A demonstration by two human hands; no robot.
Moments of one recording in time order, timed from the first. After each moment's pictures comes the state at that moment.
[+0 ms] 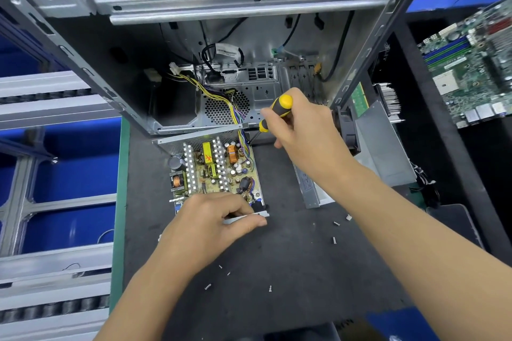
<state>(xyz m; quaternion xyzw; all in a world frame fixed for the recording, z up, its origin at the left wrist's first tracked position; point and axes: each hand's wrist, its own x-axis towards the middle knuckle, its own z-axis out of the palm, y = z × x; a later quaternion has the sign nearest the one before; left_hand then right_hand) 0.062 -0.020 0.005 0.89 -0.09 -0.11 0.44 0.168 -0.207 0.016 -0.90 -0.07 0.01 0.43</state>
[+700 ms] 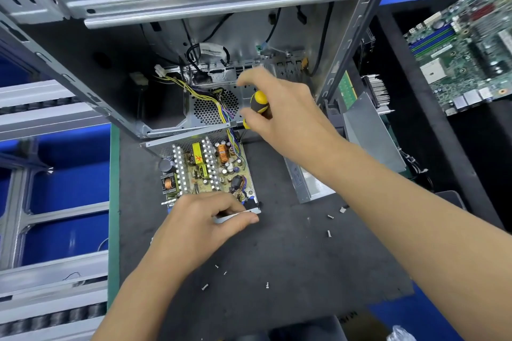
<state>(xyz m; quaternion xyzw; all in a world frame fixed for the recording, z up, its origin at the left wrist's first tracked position) 0.060 -0.018 0.002 0.89 -0.08 -0.11 0.44 0.173 -0.201 0.049 -0.92 -0.16 0.00 0.37</state>
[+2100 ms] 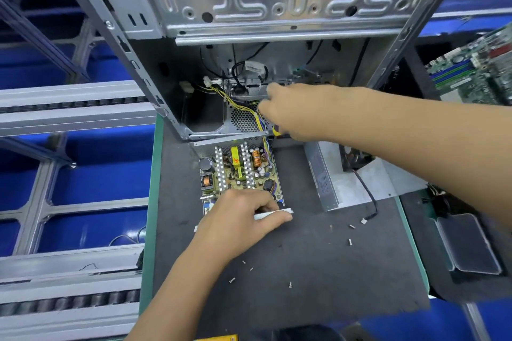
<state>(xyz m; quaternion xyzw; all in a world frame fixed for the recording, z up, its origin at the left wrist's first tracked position) 0.060 -0.018 -0.002 0.90 -0.06 -0.13 0.42 0.209 -0.159 0.102 -0.88 -0.39 0.15 -0.22</state>
